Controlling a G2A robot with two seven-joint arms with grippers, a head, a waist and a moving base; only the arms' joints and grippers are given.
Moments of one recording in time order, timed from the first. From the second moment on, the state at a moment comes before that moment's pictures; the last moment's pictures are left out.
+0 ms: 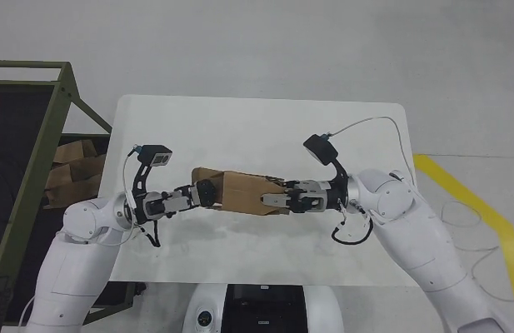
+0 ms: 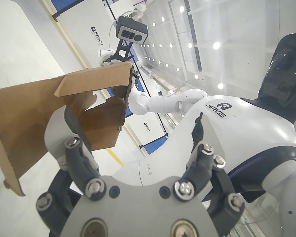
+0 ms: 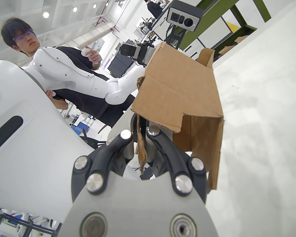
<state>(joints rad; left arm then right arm) 1.54 -1.02 -1.59 -1.76 -0.70 -0.51 -1.31 -1.04 -1.12 0.98 -1.61 0.34 -0.70 1.05</state>
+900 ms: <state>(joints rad) 1.46 -1.00 -1.49 -1.75 -0.72 -0.51 -1.32 -0.95 -1.13 0.90 -1.55 0.39 -0.65 1.14</state>
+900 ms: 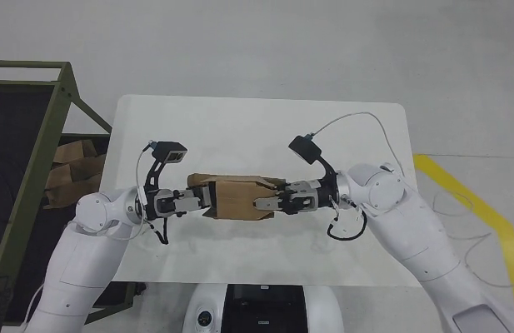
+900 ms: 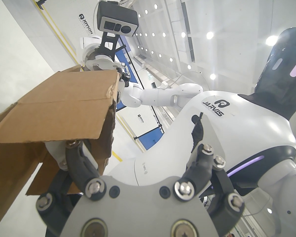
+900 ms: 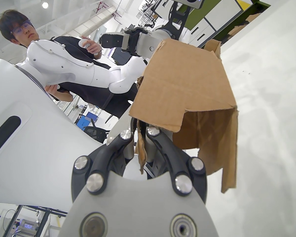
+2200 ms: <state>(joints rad) 1.45 -0.97 -1.42 -1.75 -0.55 -0.65 -1.17 -0.93 -1.15 0.88 -1.52 0.40 -0.63 1.12</state>
